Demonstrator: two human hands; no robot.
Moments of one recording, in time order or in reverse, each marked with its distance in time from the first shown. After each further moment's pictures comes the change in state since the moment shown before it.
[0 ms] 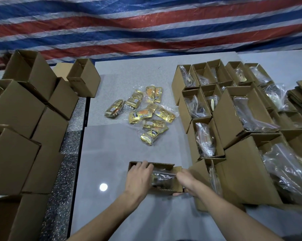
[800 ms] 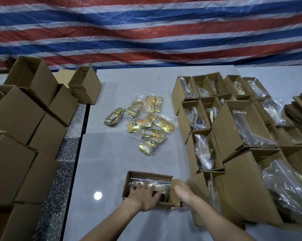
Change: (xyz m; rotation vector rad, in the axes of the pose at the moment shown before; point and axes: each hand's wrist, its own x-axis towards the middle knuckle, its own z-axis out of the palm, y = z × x) left_hand 0.024 0.004 0.035 -0.149 -0.665 -0.099; right_hand 0.039 0.019 -0.004 -0.263 0.067 -0.049
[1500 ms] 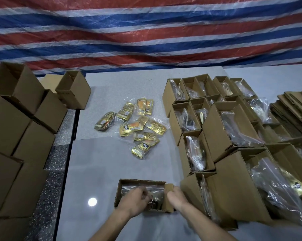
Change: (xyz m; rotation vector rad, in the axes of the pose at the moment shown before) left_hand -0.010 -0.006 -0.004 -0.318 0.265 0.047; right_hand -0.030 -0.009 0.006 -0.011 0.120 -0.124
